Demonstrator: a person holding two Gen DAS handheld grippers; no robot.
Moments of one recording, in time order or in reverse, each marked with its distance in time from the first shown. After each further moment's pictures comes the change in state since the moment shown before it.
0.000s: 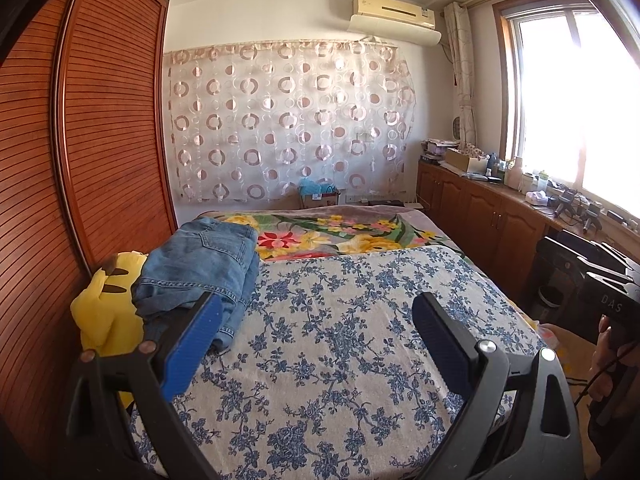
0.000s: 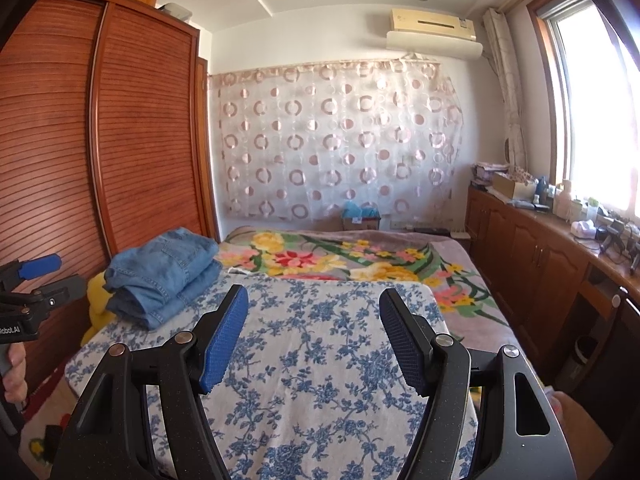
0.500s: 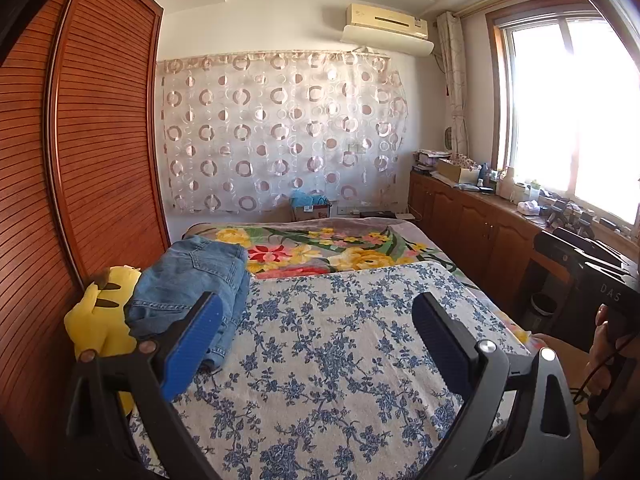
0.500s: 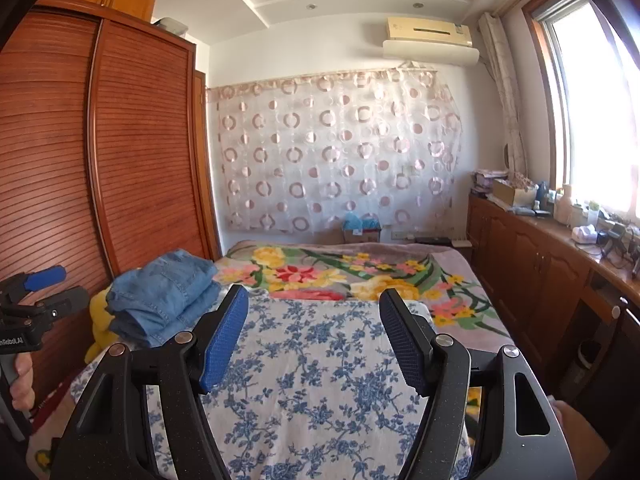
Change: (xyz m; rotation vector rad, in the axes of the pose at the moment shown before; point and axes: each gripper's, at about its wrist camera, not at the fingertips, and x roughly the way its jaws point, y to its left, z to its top) left arm -0.005 -0.006 0.017 0.003 -0.037 -0.030; right arm -0.002 -0.012 0.026 0.018 -0.037 0.006
